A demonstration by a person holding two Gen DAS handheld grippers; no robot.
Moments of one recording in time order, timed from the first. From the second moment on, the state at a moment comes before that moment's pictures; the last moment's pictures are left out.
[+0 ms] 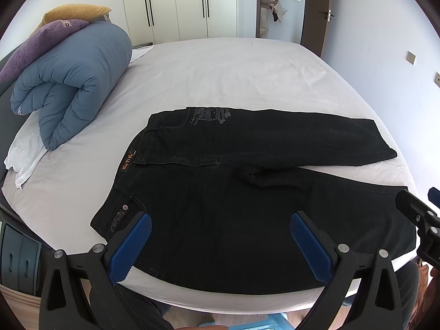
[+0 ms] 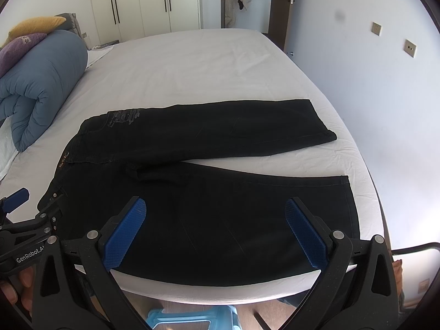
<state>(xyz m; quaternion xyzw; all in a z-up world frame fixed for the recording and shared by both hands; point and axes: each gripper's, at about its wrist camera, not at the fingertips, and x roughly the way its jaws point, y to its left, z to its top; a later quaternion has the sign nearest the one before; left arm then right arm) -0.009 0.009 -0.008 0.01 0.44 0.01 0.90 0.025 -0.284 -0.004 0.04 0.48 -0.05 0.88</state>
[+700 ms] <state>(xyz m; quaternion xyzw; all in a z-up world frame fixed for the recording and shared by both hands) -0.011 0.010 -0.010 0.01 0.44 0.01 0.90 0.027 -0.281 -0.006 0.04 0.48 -0.05 0.87</state>
